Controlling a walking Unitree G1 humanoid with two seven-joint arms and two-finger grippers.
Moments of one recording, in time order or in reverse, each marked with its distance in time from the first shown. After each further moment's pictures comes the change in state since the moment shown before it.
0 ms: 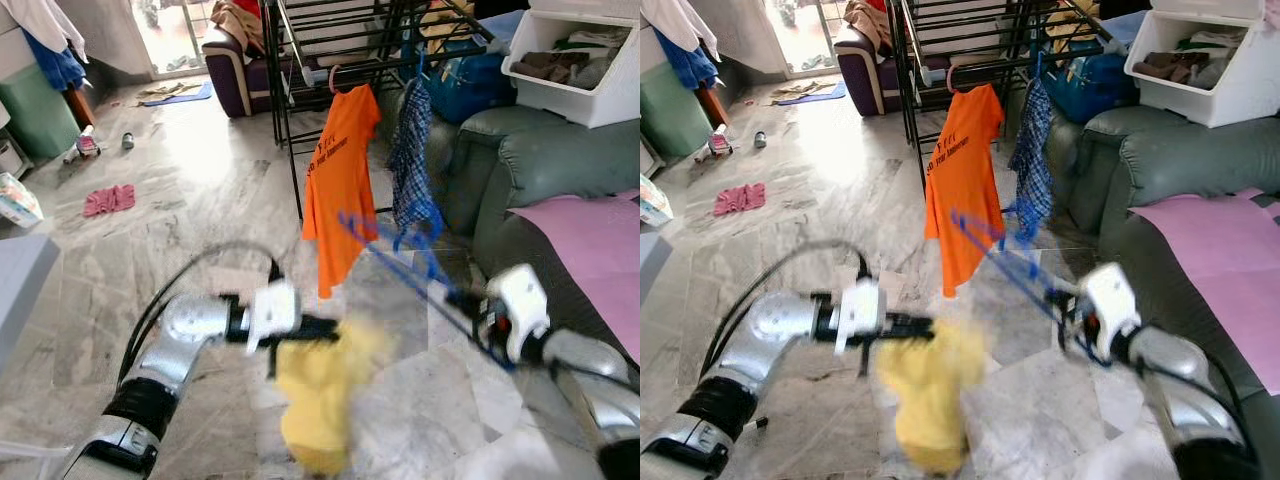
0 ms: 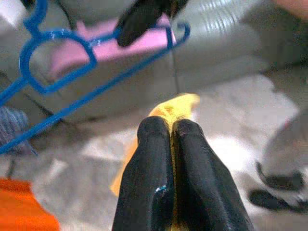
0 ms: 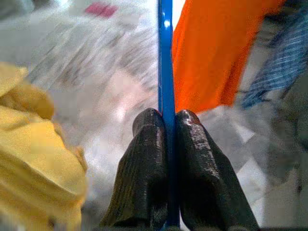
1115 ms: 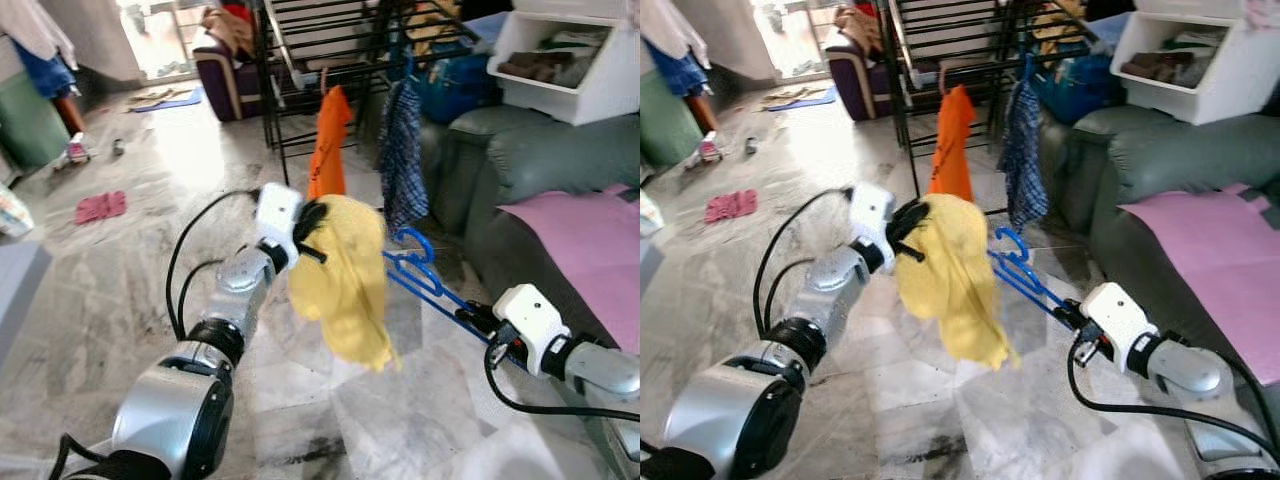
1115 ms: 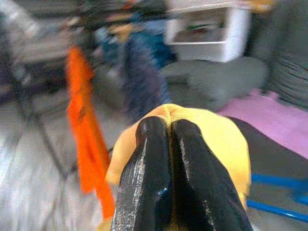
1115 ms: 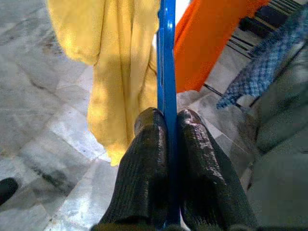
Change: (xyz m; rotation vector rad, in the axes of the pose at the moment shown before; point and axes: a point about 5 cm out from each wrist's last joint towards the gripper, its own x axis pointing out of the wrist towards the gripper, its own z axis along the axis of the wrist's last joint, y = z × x) left arm 0.023 0.086 0.013 -0.526 -0.188 1.038; right arm -0.021 0.003 0.011 -0.173 0.001 -0.064
